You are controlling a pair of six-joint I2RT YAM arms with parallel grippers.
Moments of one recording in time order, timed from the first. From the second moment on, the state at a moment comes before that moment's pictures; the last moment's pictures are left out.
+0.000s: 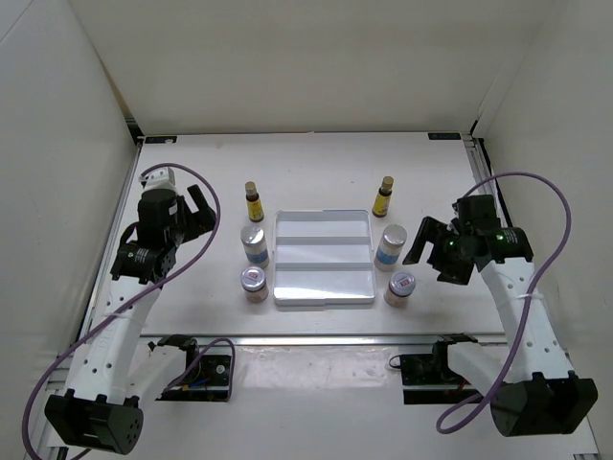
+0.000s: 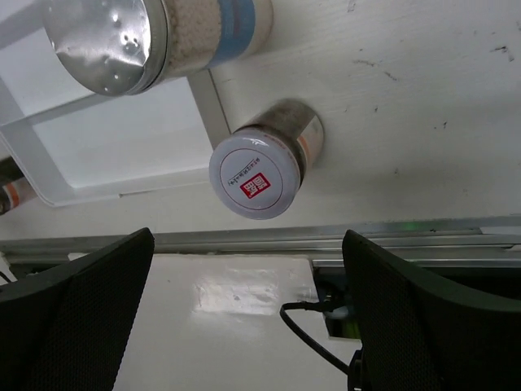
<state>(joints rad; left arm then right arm) -0.16 0.90 0.96 -0.60 -0.17 -0.42 0.09 0.98 1.02 -1.14 -0.20 0.44</state>
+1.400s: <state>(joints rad) -0.16 0.90 0.96 -0.61 -0.18 -0.43 0.64 1.05 1.04 -1.21 0.17 0.70</state>
